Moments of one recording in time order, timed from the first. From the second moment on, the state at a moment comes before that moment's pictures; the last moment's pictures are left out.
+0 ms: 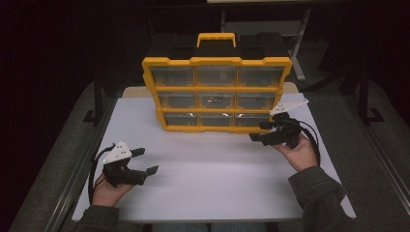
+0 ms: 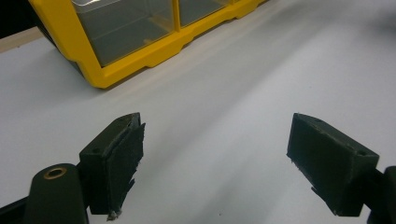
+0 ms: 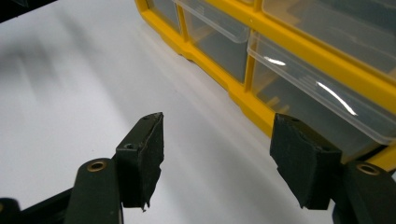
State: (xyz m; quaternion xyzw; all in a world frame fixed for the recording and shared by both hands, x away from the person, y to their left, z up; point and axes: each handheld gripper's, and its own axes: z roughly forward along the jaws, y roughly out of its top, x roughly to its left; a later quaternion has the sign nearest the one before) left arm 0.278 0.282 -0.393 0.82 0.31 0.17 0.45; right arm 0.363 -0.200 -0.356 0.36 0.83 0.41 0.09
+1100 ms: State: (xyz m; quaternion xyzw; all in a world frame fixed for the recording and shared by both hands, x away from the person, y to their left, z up) left arm 0.273 0.284 -0.397 0.82 0.32 0.16 0.45; right arm 0.330 -0.227 -0.378 0.36 0.83 0.41 0.11
